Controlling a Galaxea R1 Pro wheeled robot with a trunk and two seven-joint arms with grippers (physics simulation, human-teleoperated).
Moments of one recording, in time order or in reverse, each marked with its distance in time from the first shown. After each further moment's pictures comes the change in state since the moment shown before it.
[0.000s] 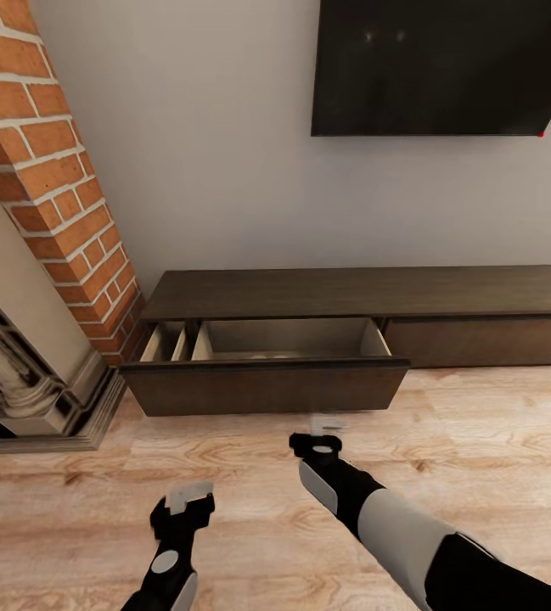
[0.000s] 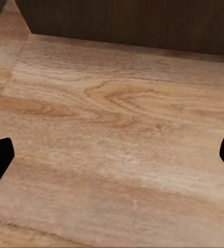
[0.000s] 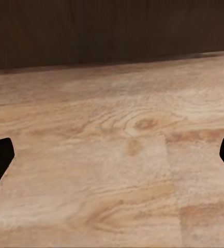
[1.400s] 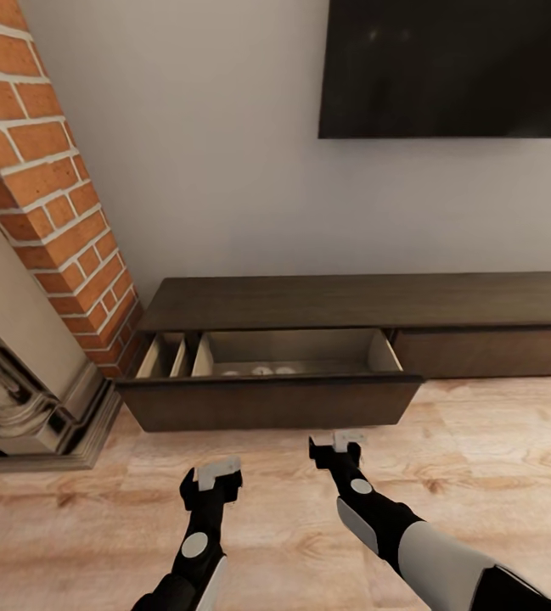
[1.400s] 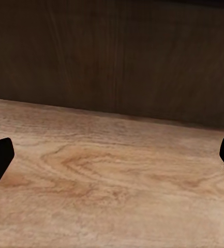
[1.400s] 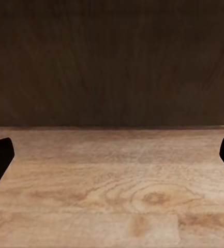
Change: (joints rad) left arm -0.023 -0.109 -0.006 -0.056 -0.122 -0.034 -0.023; right arm 0.101 -0.142 0.072 0.006 0.052 -0.348 0.249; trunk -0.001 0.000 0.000
